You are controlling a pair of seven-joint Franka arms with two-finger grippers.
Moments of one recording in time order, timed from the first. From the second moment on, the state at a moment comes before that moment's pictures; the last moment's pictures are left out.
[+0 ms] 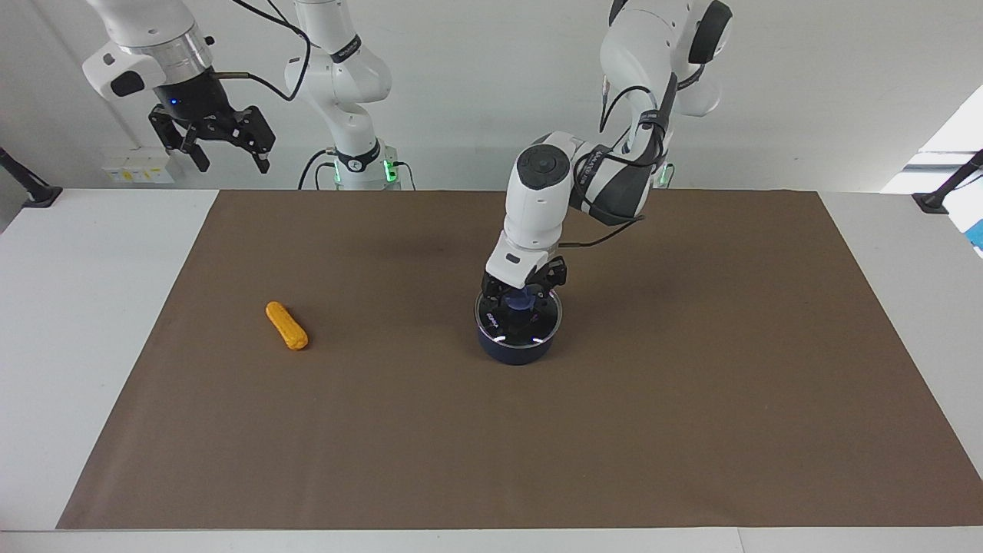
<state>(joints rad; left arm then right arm) -0.63 0.46 -0.04 -1.47 -0.03 1.93 -0.80 -0.02 -0.09 -0.03 -1.55 0.01 1.45 0.01</state>
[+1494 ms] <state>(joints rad) -0.62 0.44 -0.02 -1.44 -0.04 1.87 -0.80 -0.02 -0.09 -0.03 -1.55 0.01 1.45 0.01</state>
